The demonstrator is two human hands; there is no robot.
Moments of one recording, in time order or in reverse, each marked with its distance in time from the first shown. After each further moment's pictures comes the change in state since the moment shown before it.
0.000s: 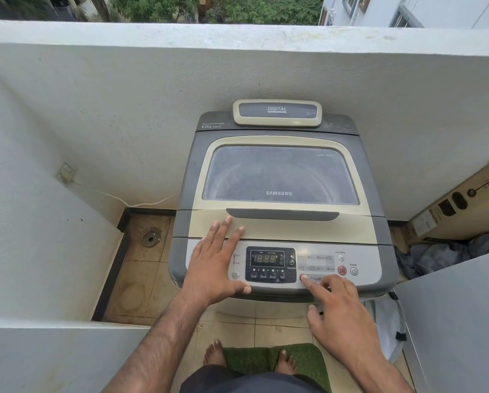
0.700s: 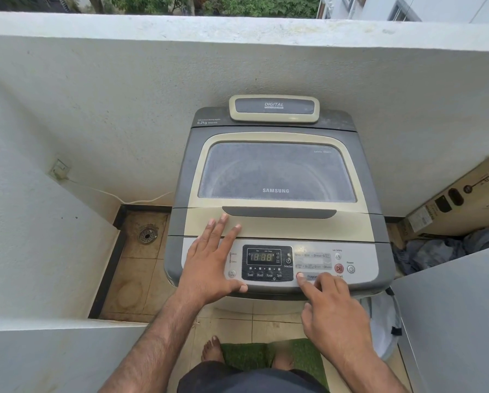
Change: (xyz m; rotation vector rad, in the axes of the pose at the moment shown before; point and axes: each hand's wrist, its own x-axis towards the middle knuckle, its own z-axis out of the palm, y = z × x) left_hand 0.002 -0.002 0.002 -0.002 0.015 0.006; right_hand 0.002 -0.010 -0.001 -0.126 -0.044 0.002
